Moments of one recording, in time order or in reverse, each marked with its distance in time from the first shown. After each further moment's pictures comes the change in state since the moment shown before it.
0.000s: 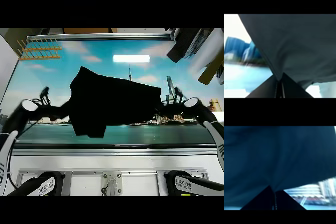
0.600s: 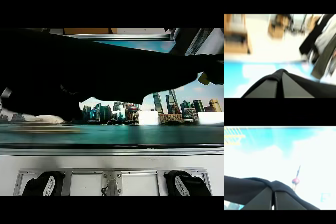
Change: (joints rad) left arm 0.103 0.545 0.763 -0.003 -0.079 0.043; right arm -0.008 0.627 0.496 -0.074 0.232 -0.075
